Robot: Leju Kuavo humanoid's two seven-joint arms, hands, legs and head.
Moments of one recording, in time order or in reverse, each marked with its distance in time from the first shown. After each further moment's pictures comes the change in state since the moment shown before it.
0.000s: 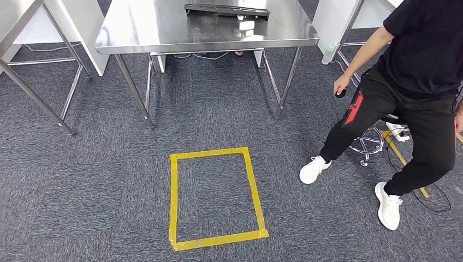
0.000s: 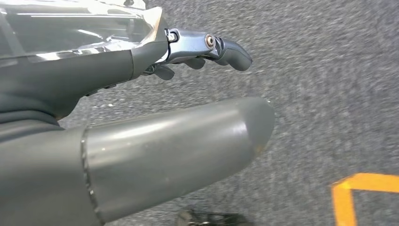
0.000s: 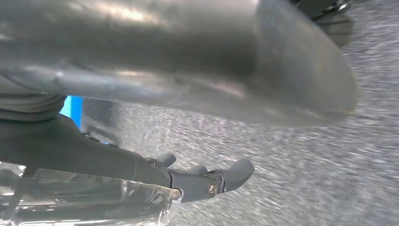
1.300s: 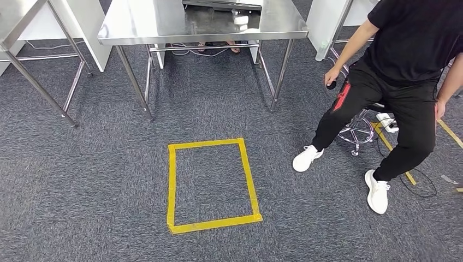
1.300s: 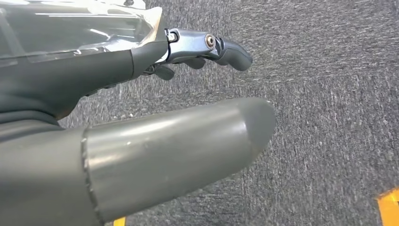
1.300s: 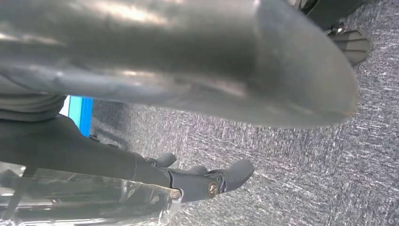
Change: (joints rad) left arm 0.010 0.008 0.006 0.001 -0.021 0.059 -0.012; right arm 0.000 0.017 0.004 0.003 0.014 0.009 0.018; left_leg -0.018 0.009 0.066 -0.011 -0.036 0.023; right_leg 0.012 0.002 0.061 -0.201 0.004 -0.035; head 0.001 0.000
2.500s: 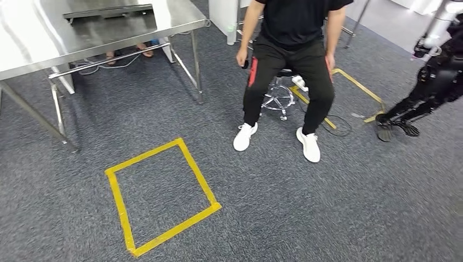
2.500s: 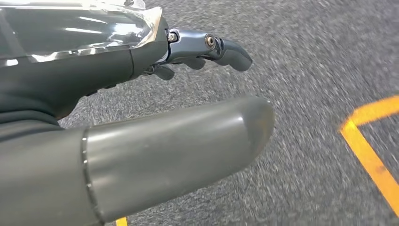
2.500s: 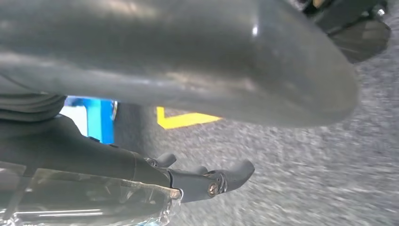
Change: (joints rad) left arm 0.003 -0.009 0.017 0.001 -0.003 0.028 0.053; right arm 0.005 -0.006 0.000 0.002 0.036 0.015 0.009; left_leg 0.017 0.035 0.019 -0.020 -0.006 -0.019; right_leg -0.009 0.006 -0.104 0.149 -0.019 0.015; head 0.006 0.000
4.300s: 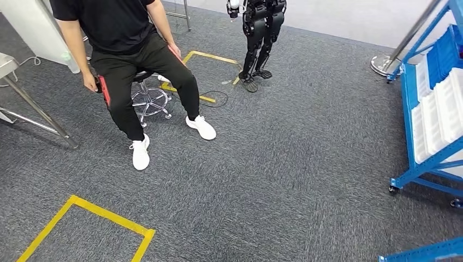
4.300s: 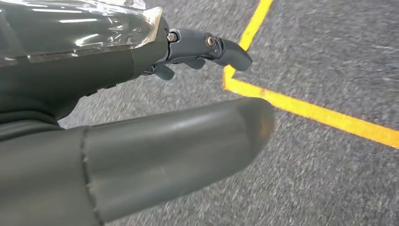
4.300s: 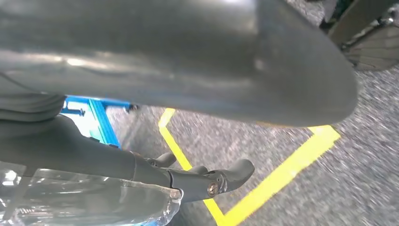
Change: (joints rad) left arm 0.007 0.019 -0.007 0.004 -0.068 -0.014 0.042; right arm 0.007 0.016 0.001 0.001 0.001 -0.003 0.024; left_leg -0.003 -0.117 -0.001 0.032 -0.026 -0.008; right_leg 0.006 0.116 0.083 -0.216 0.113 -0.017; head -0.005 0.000
